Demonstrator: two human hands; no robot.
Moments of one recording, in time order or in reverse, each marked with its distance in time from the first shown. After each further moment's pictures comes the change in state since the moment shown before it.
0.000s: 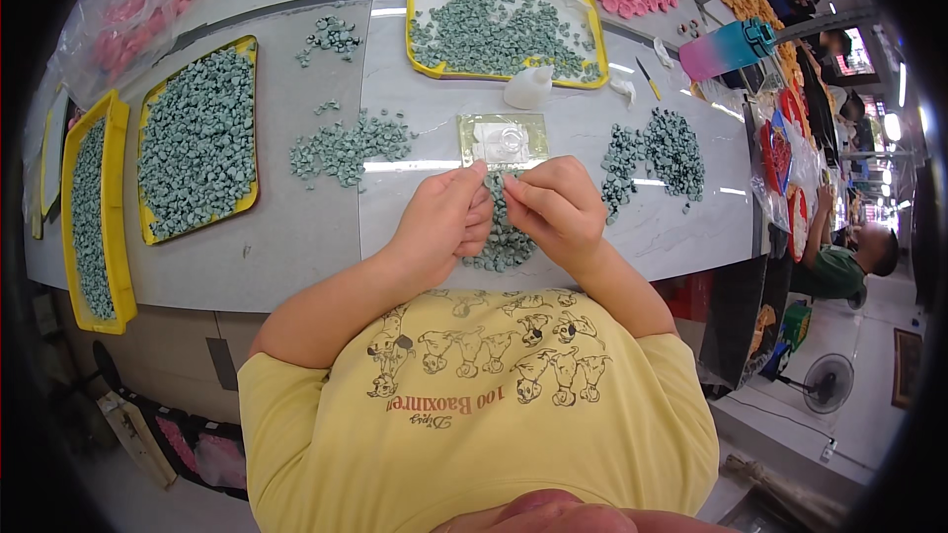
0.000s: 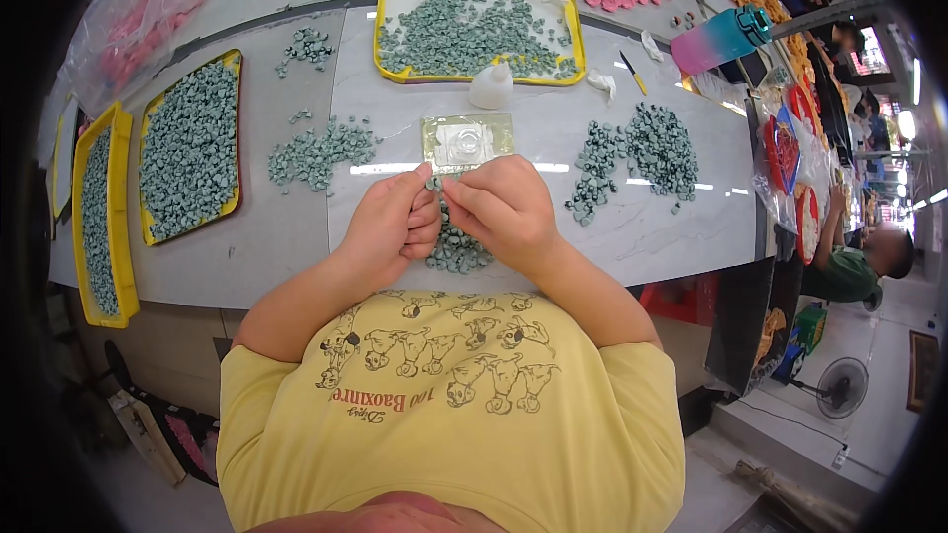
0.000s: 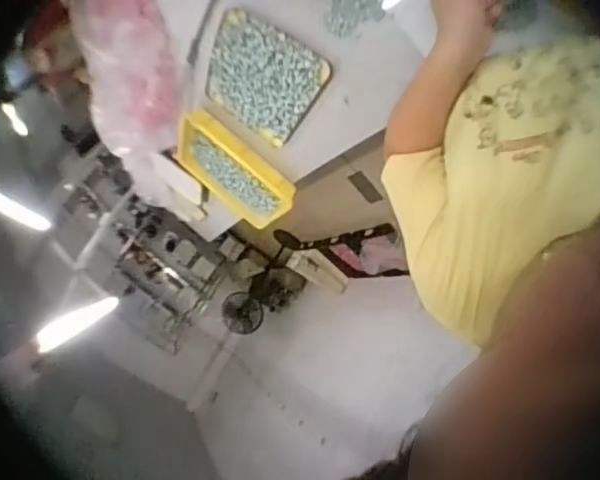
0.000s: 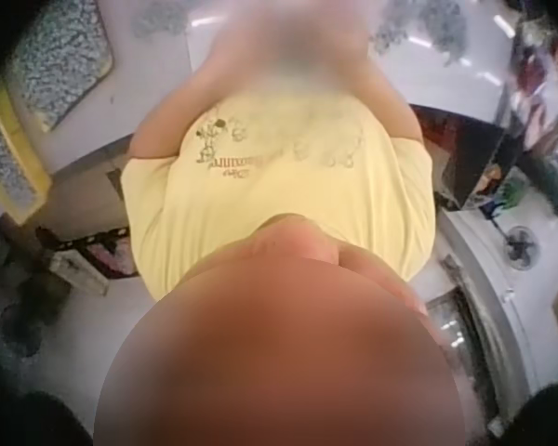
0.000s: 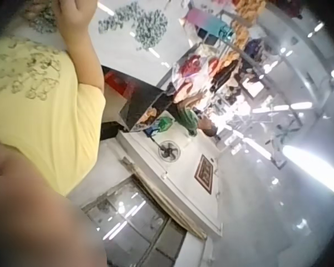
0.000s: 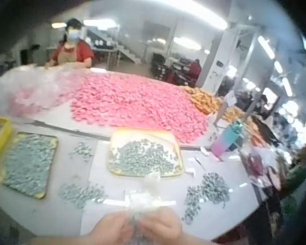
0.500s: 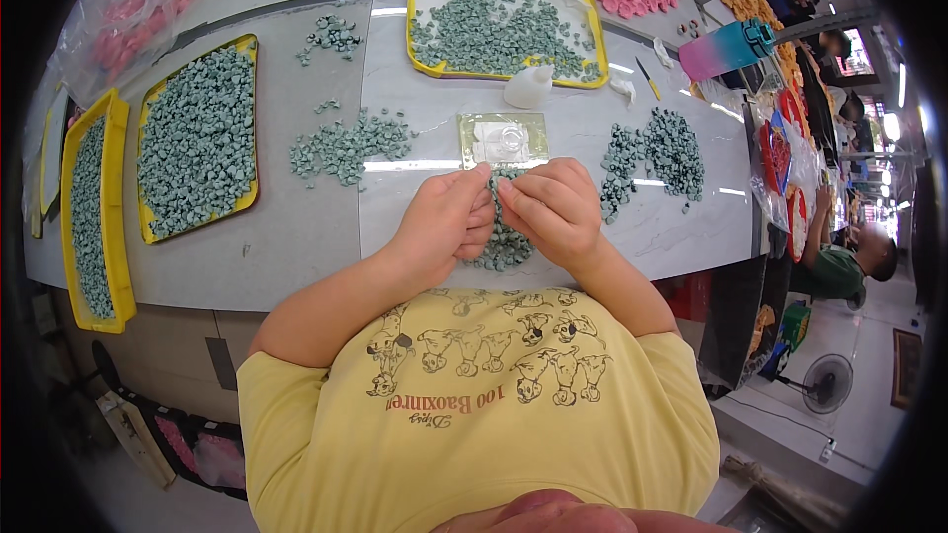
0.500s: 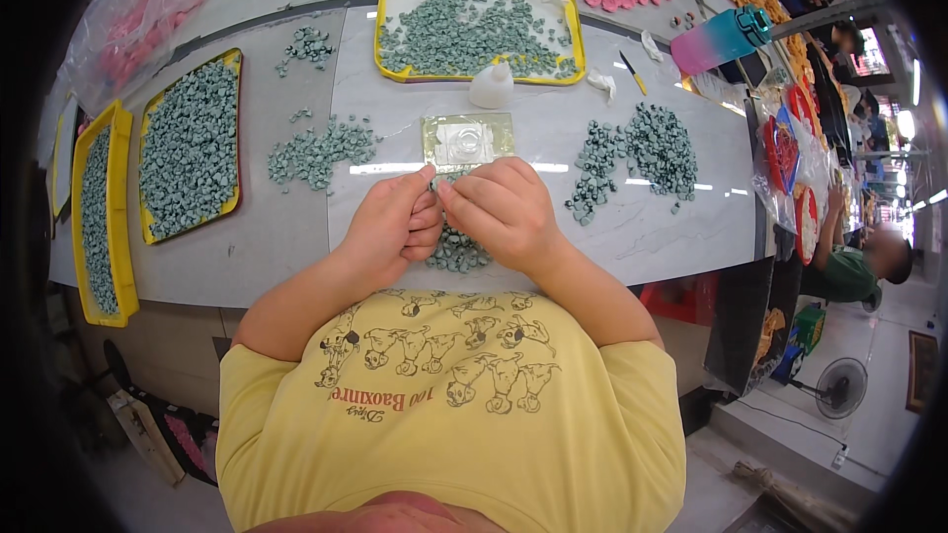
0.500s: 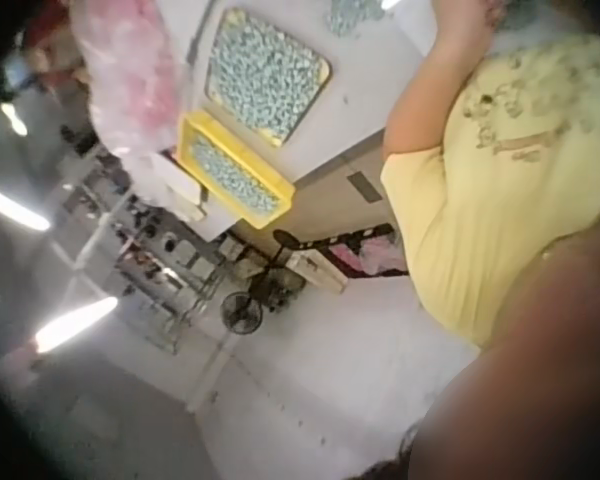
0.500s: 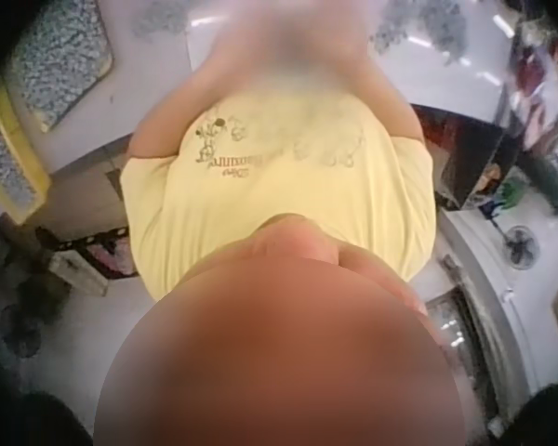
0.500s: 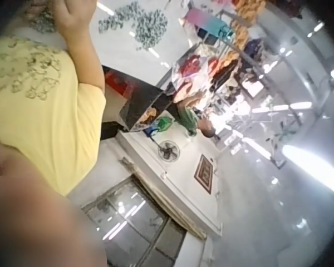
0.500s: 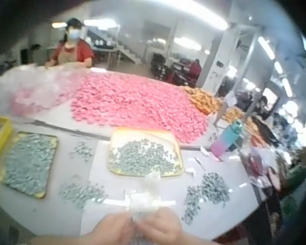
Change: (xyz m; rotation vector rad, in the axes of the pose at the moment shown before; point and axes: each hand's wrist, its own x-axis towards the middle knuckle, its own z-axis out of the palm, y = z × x) left_hand -0.004 0.002 0.000 0.004 -0.051 -0.031; right_hand 0.004 0.000 -0.001 -0.097 -0.049 -0.164
